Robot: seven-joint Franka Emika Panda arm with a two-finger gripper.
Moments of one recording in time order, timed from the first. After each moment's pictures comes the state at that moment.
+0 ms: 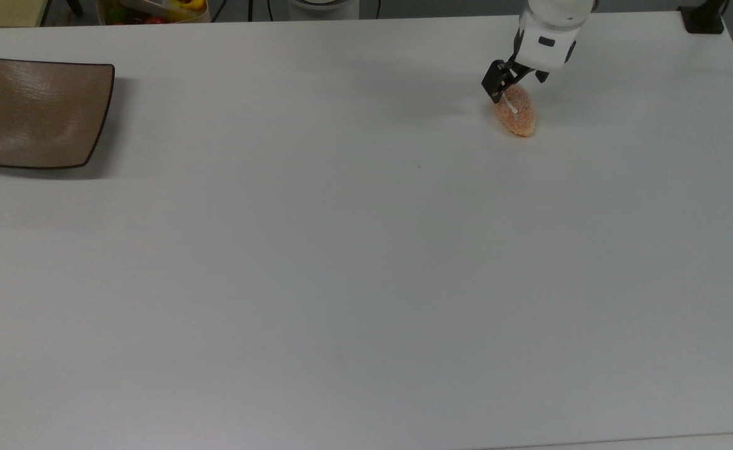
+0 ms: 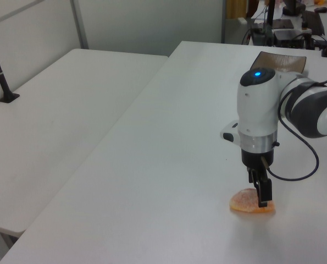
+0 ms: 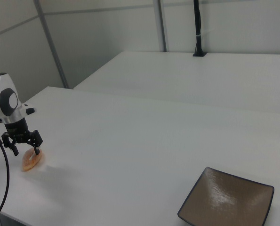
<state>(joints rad) 0.45 0.26 0.31 -1.98 -0.04 2.16 0.24</state>
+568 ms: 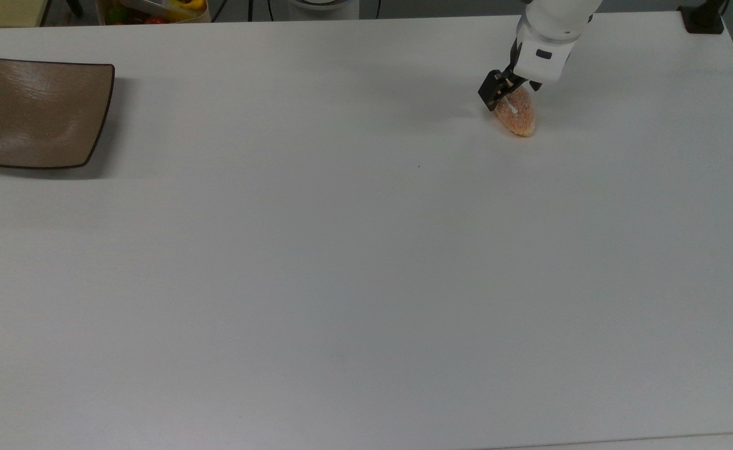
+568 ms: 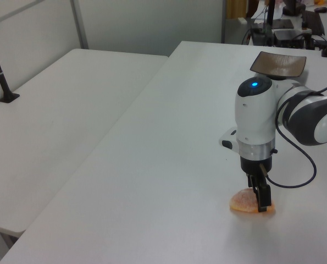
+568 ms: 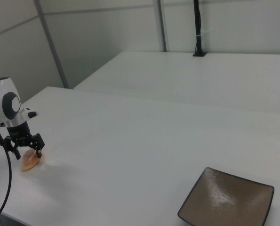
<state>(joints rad) 0.45 0.29 0.31 -1.98 -0.07 2.17 0.24</state>
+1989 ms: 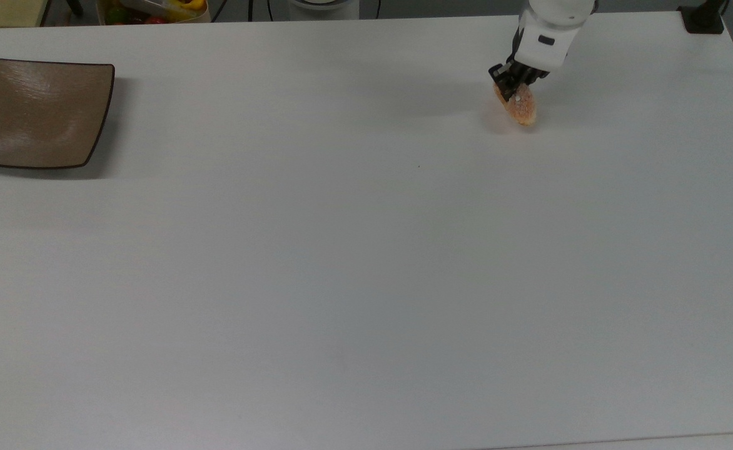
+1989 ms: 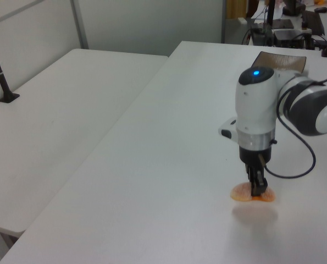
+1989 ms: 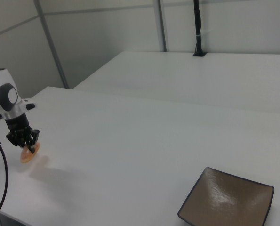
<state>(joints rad) 0.44 0.24 0.31 -1.96 -0.07 2.12 0.26</state>
